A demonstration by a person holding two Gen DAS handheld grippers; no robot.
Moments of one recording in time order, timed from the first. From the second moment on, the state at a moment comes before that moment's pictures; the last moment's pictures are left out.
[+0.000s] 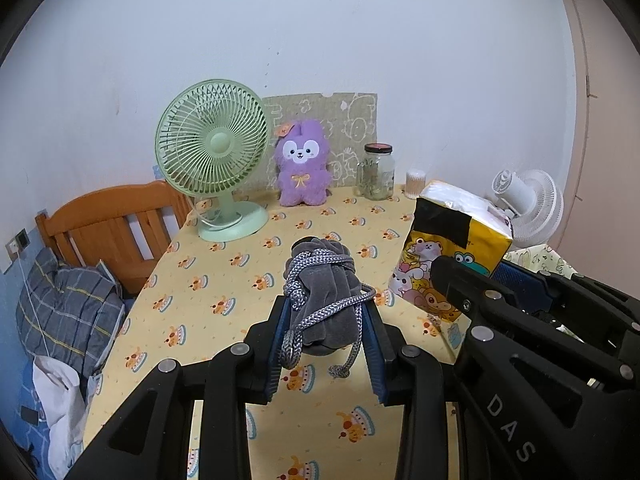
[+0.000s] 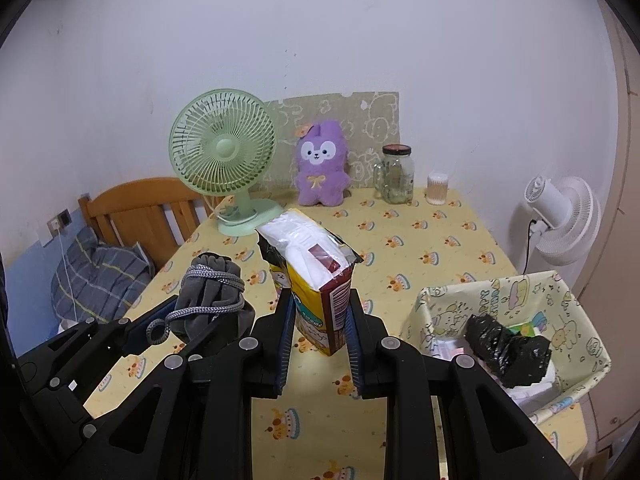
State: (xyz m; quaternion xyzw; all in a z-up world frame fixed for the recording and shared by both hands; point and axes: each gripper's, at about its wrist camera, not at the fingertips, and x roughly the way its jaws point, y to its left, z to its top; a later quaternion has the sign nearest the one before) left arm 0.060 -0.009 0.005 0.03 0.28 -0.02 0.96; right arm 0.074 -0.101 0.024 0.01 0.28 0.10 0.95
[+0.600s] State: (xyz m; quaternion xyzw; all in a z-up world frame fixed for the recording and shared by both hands) left arm 0.063 -0.053 0.009 0.03 0.27 -0.04 0.96; right arm 0.073 -0.144 0.031 0.01 0.28 0.07 0.96
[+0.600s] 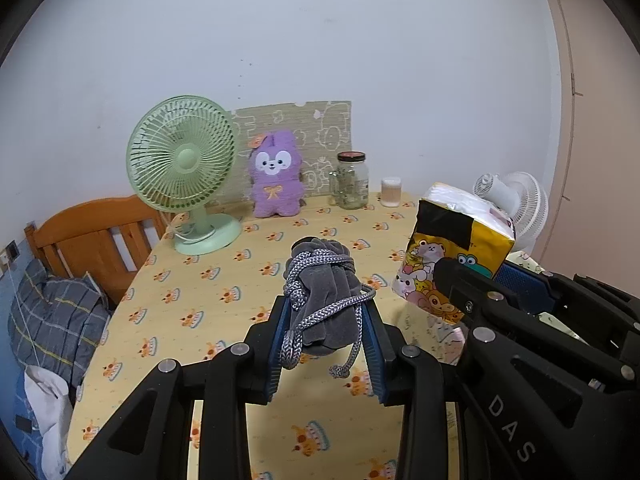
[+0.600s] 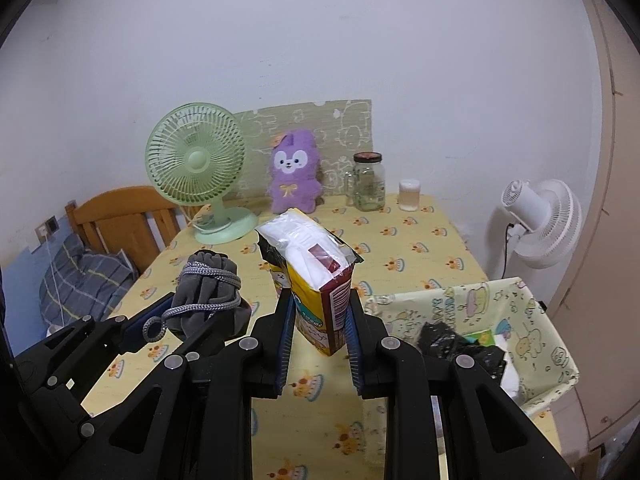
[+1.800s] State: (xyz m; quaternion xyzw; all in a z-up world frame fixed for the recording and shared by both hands) left arm 0.091 -0.148 0.002 0.06 0.27 -0.11 0.95; right arm 0.083 -0.237 0.026 0.02 0.27 0.01 0.96
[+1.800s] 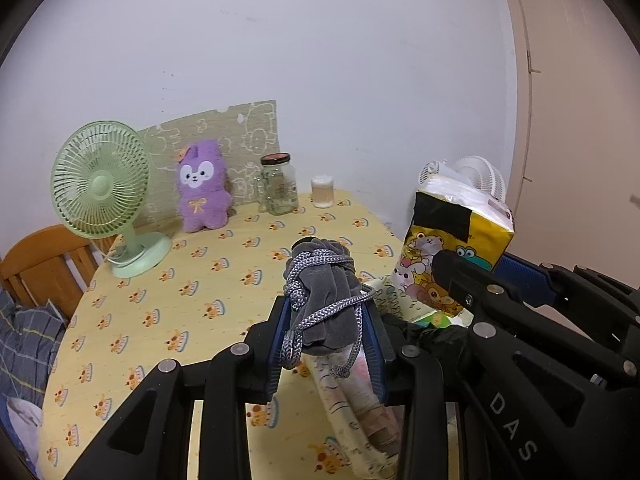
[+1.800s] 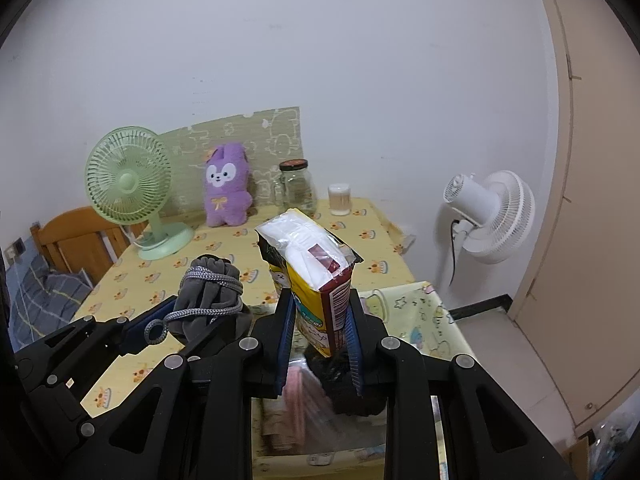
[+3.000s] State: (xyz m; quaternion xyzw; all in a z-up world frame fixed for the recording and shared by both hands) left arm 0.099 -0.210 -0.035 0.11 0.32 -0.18 0.92; right arm 0.093 -0.299 -0.019 0.06 0.33 -0.06 0.94
